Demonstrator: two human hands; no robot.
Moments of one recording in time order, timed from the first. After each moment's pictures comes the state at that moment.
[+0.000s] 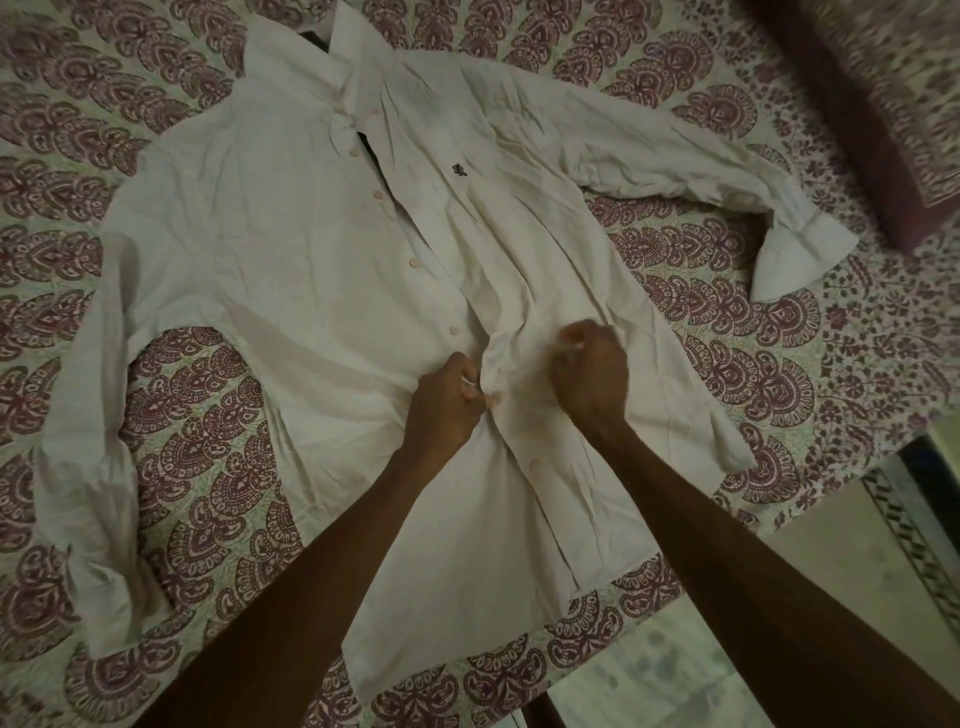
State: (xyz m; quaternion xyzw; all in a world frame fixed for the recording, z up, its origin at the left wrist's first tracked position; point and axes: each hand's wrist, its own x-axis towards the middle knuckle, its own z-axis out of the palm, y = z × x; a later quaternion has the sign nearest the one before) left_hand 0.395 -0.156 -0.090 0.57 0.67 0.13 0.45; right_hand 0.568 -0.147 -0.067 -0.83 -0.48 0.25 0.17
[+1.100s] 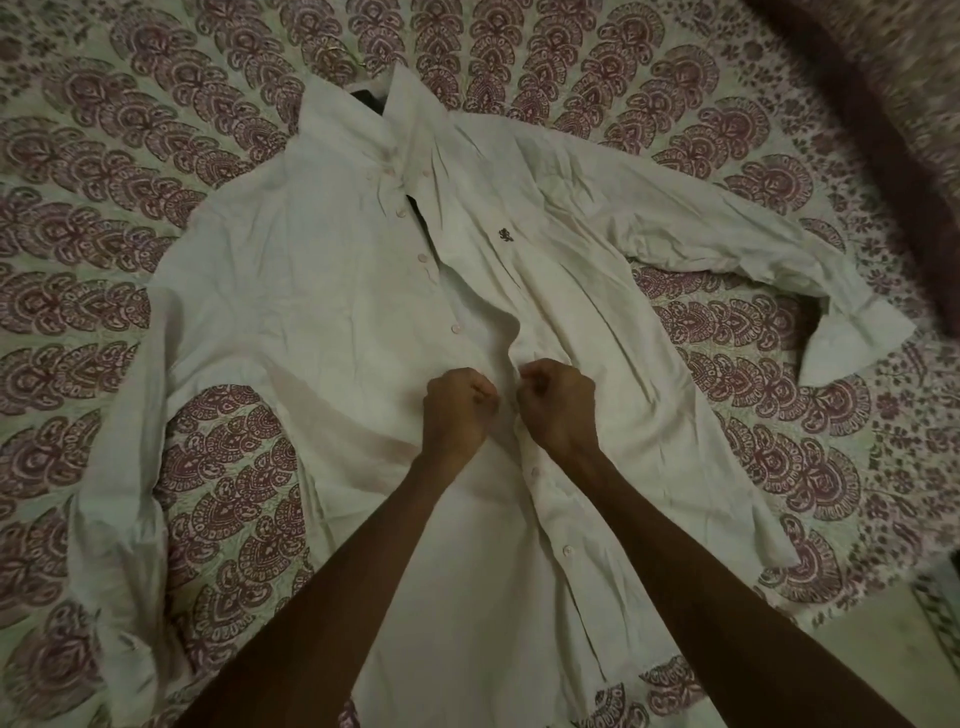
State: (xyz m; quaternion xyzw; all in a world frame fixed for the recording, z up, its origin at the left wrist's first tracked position) left_hand 0.381 -0.072 -0.087 0.55 0.72 0.16 0.40; right_hand 0.506 -0.077 -0.066 -0.77 -0.53 0.31 0.17
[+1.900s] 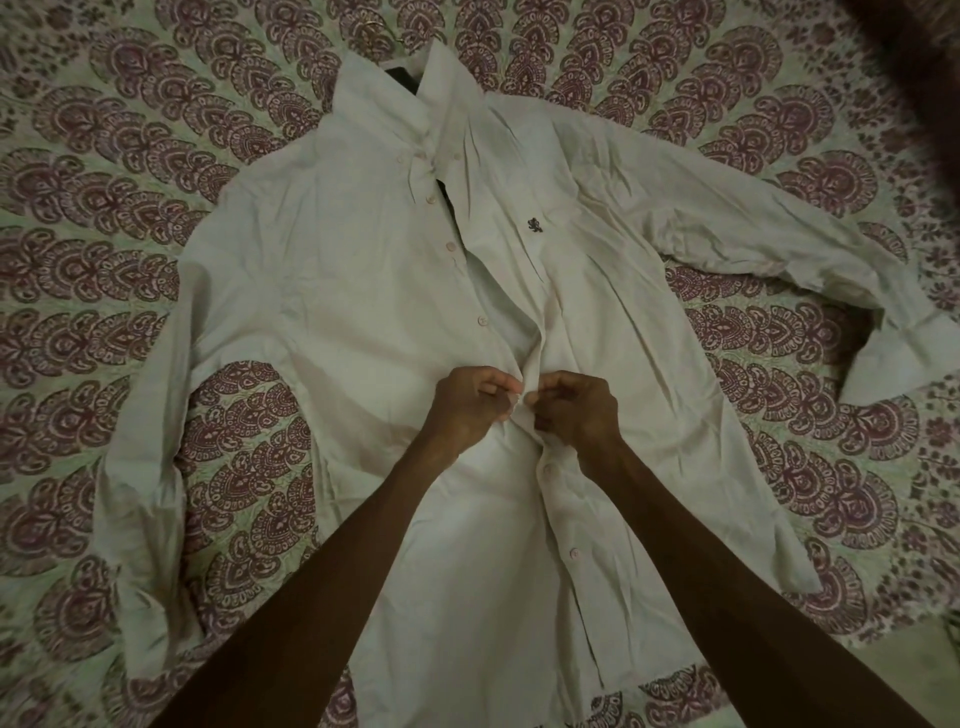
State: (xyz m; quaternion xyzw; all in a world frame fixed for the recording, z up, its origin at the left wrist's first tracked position) left_hand 0.368 -0.072 -0.083 0.38 0.66 0.21 0.62; right_hand 0.519 -0.075 -0.068 -0.74 -0.27 0.58 0.23
